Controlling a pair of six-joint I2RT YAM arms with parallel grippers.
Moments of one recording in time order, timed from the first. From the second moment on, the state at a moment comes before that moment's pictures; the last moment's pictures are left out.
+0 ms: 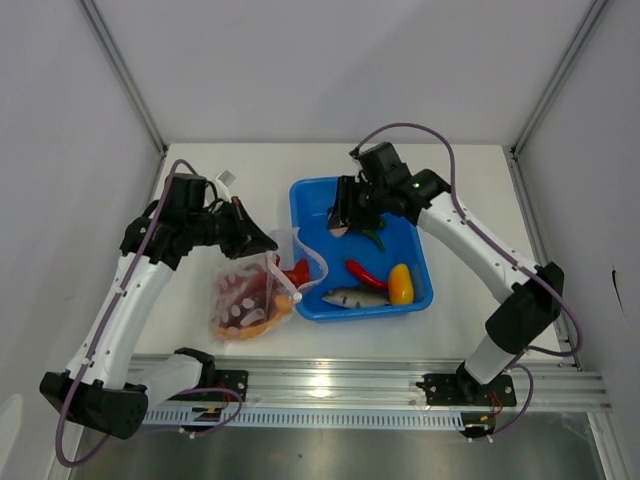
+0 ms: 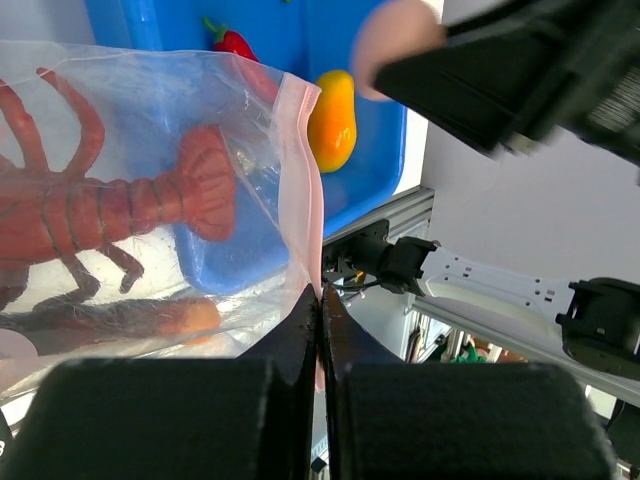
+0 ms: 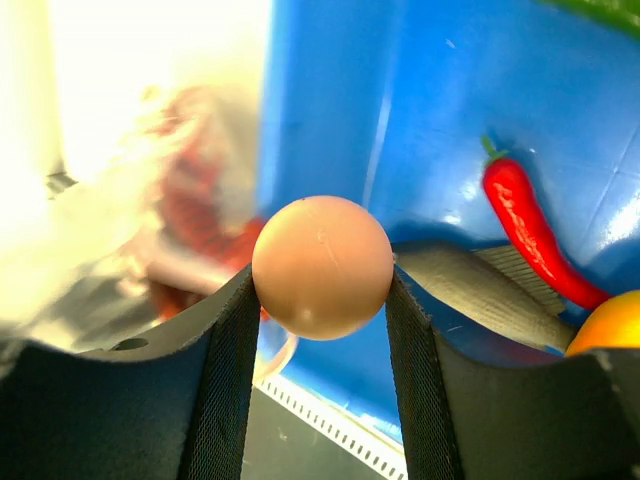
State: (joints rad) left arm -0.26 1.09 1.25 -0.95 0.58 -0.75; right arm 0.66 1.68 1.65 -0.83 -0.20 0.59
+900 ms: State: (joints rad) left arm -0.26 1.10 1.29 -0.96 0.60 -0.75; right arm 0.80 1.70 1.75 -0.76 -0.45 0.55
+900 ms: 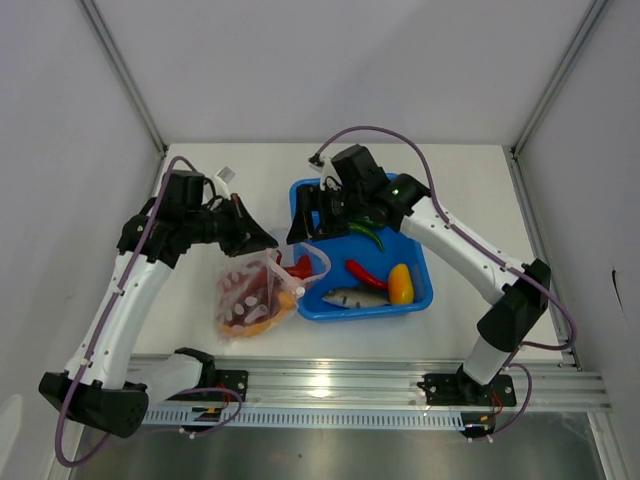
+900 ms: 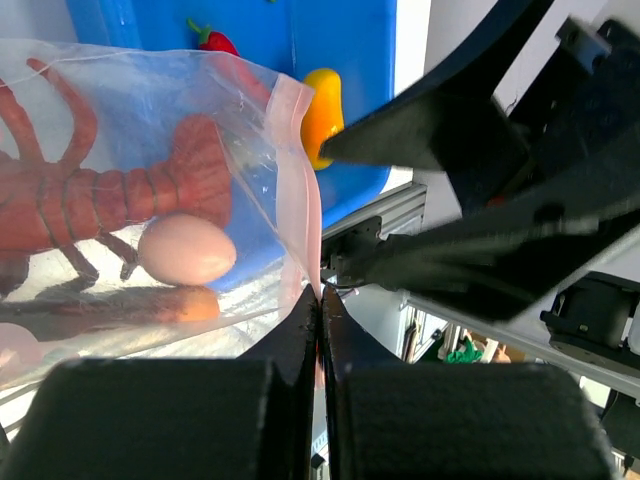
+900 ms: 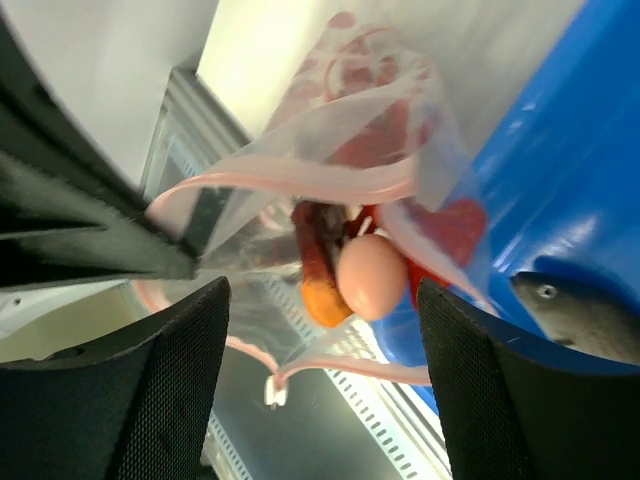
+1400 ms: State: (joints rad) left arm -0.26 1.07 1.29 -0.97 0.60 -0.75; right arm 0.62 1.56 1.52 -0.91 -0.39 0.53
